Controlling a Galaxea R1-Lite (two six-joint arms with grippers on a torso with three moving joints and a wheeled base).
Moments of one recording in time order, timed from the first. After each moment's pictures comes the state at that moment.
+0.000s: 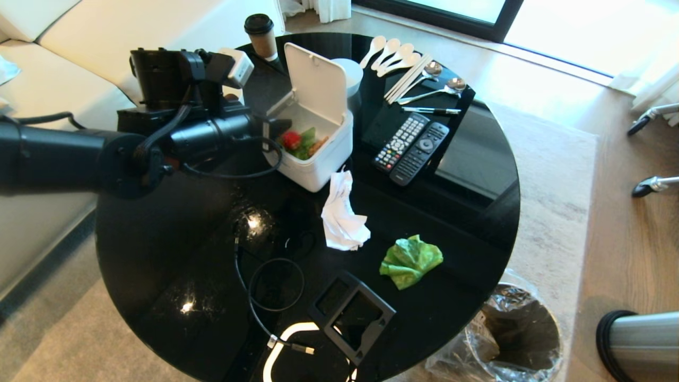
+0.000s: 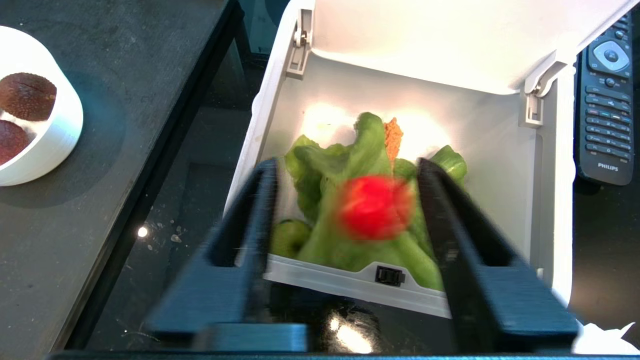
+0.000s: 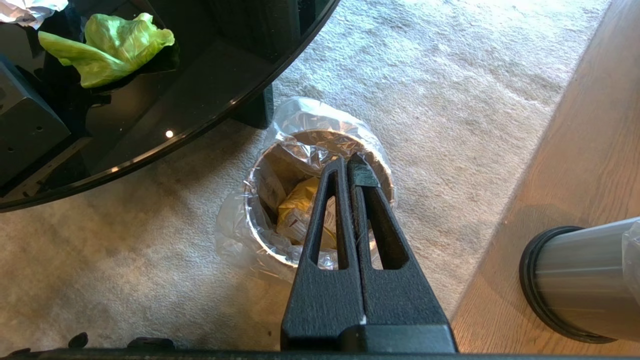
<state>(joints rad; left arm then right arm) -0.33 1.86 -1.38 -0.42 -0.10 0.13 0.01 0.00 0.00 0.00 0.05 -0.03</state>
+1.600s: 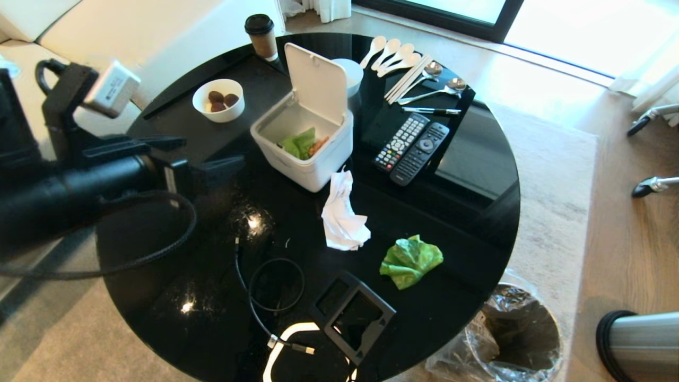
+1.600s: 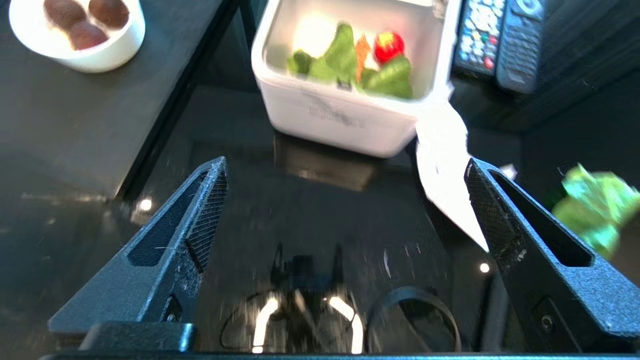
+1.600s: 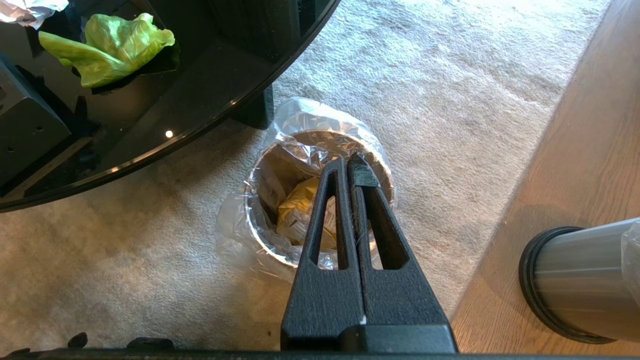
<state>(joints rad) -0.35 1.32 -0.84 -0.39 -0.05 0.11 0.01 0.00 0.00 0.00 0.05 -0.03</state>
